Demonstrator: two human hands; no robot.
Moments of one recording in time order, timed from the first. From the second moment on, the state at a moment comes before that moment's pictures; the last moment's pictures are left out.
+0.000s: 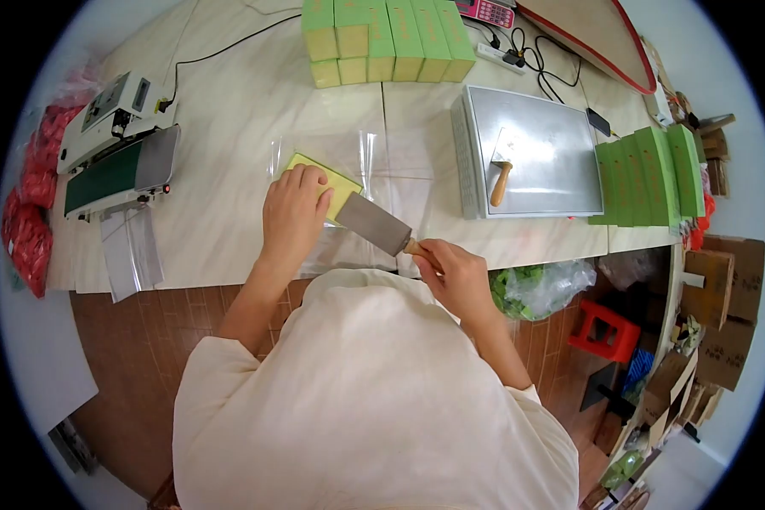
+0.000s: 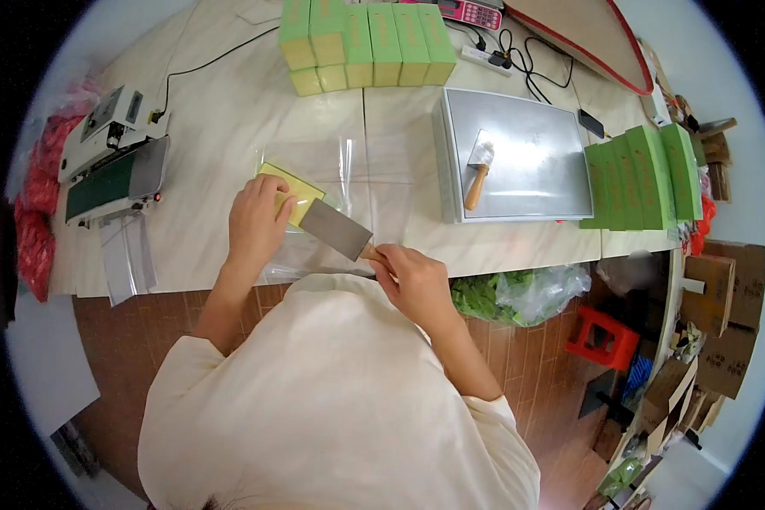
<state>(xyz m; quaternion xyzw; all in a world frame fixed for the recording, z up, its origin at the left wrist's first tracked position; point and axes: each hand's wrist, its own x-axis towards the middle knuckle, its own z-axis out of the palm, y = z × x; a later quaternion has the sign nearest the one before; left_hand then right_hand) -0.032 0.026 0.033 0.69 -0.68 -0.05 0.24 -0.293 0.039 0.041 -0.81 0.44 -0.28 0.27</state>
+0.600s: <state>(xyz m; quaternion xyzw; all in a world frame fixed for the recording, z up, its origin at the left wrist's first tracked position) 0.029 0.016 0.055 0.47 -0.84 -0.12 0.24 -0.252 0.015 0.040 -0.87 0.37 -0.25 0.19</state>
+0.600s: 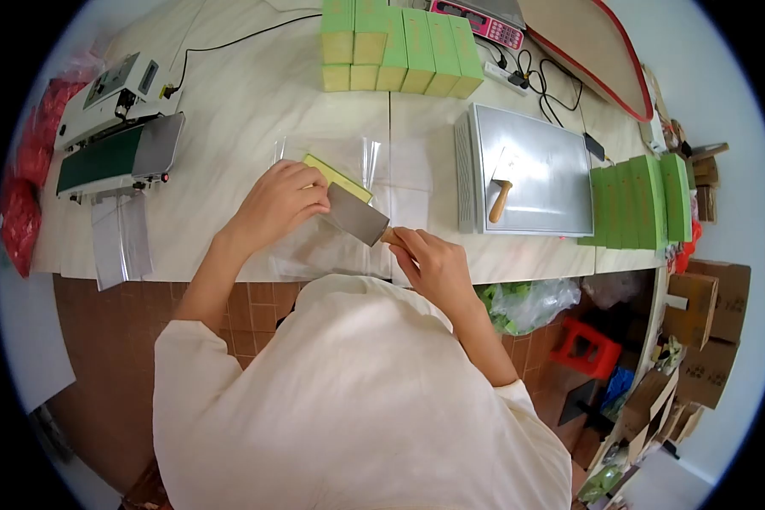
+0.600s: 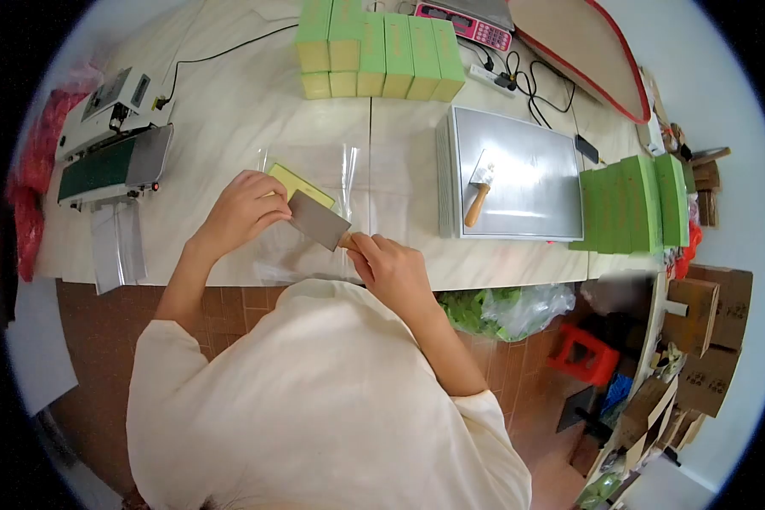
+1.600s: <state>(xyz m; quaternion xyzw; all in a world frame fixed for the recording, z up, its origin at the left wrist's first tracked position) 0.022 -0.017 0.025 0.49 -0.84 -0.09 0.23 -0.257 0.038 0.055 -0.83 0.42 -0.23 0.30</state>
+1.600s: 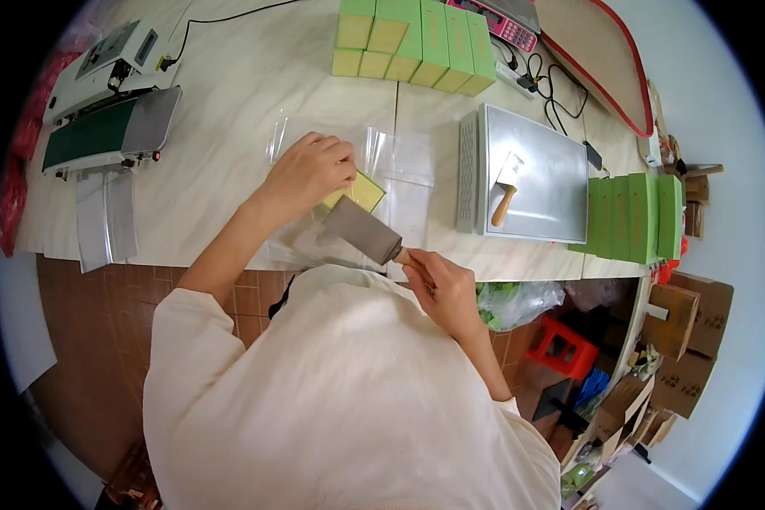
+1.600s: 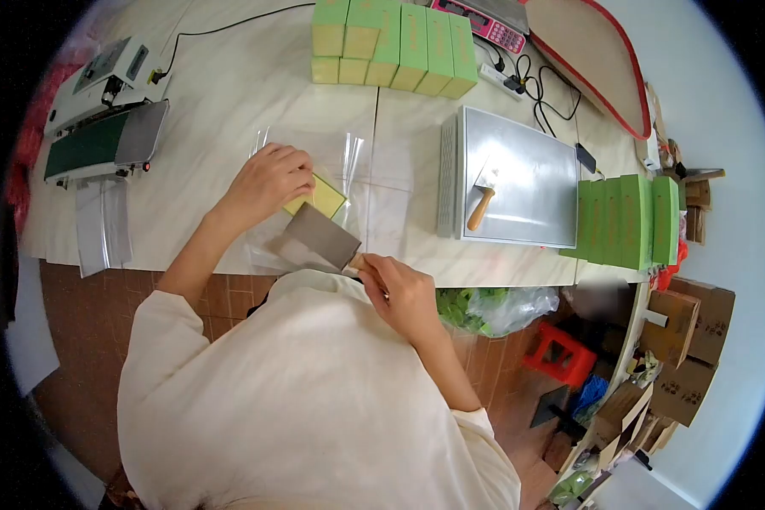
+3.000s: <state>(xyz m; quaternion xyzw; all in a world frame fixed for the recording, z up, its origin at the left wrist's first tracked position) 0.021 -0.013 0.029 0.44 -0.87 -0.06 0.22 -0.247 0.003 0.053 -0.82 0.48 -0.21 0.22</state>
